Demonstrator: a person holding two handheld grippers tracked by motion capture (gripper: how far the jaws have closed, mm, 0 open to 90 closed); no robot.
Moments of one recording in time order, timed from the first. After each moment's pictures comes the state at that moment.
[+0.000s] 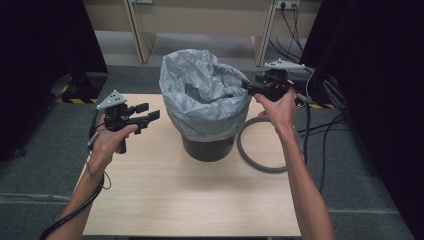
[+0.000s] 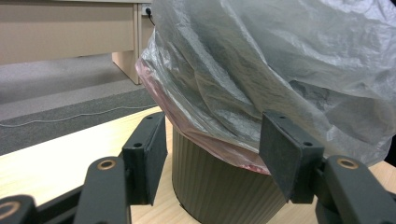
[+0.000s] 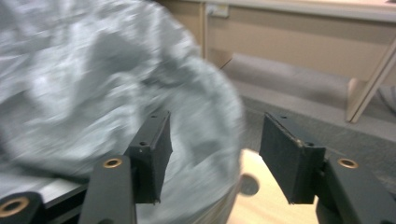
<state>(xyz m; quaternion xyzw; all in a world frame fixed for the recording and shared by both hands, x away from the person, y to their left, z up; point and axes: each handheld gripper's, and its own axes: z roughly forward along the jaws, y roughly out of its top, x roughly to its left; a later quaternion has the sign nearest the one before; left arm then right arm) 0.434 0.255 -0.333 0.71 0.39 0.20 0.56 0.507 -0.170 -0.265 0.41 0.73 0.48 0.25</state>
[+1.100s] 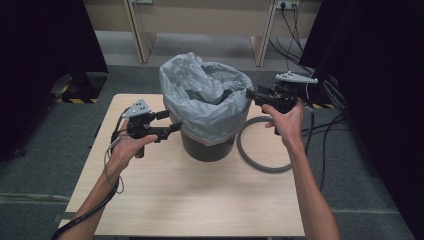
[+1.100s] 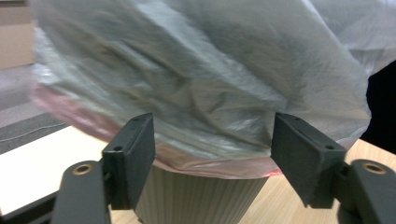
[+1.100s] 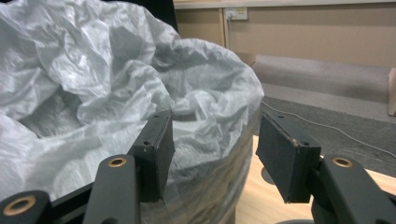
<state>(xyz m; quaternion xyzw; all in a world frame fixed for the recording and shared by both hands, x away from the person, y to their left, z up) 0.436 0.204 -0.356 0.74 0.32 0.17 0.56 0.485 -0.193 -0.284 0.42 0.71 0.53 0.20</state>
